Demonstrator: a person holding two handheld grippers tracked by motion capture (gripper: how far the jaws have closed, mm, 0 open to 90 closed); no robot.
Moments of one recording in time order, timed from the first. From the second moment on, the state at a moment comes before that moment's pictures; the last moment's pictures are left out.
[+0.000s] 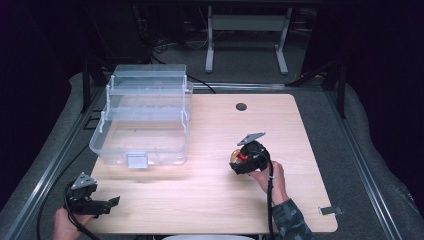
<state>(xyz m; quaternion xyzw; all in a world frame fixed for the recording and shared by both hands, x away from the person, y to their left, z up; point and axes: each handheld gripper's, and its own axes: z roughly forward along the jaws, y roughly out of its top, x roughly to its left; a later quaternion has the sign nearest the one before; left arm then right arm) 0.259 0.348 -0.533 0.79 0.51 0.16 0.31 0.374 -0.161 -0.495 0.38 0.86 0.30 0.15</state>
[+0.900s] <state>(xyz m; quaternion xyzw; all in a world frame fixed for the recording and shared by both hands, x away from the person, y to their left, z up) 0.263 0.344 -0.529 0.79 0.51 0.16 0.31 0.347 -0.266 -0.493 0.47 0.82 0.26 0.18</state>
